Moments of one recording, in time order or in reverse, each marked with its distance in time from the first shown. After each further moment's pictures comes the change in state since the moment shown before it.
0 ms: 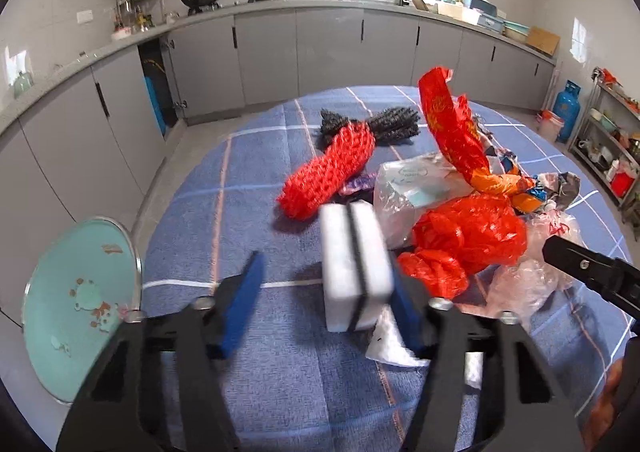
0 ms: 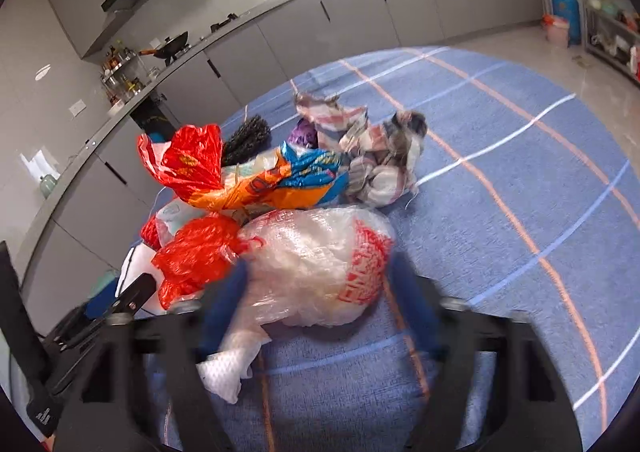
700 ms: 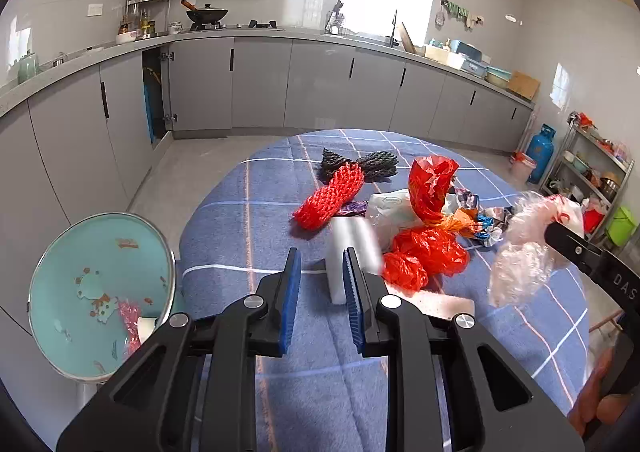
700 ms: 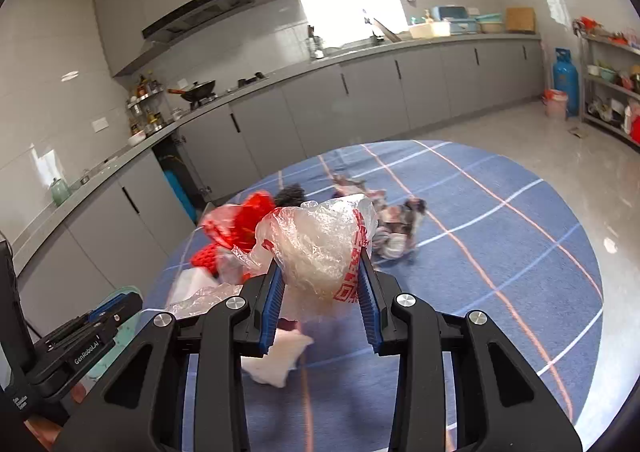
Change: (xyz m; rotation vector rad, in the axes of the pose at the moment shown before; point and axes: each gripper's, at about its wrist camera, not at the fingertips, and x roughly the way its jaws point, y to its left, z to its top) left arm -0.075 0.036 -0.014 -0.077 -0.129 -0.104; right arm -0.082 0.045 -0.018 -0.138 -0.280 -0.017
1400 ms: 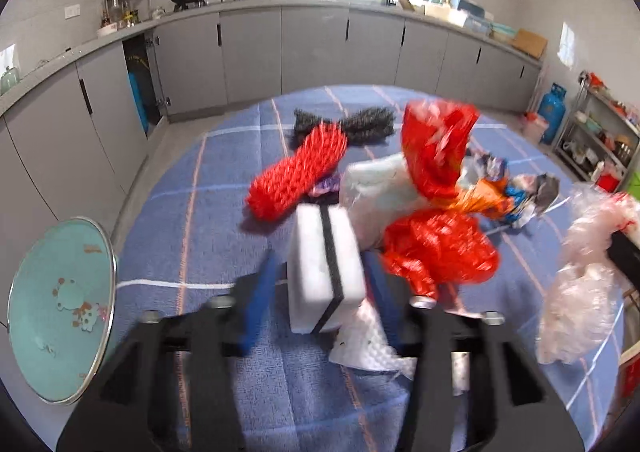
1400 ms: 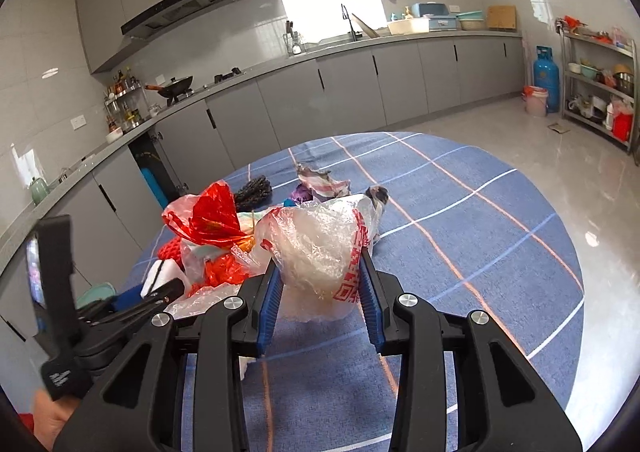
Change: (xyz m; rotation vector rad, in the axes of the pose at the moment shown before) left arm 0.086 -0.039 0.000 0.077 0.137 0.053; right arm 0.006 -0.024 -0.008 0.015 0.018 -0.090
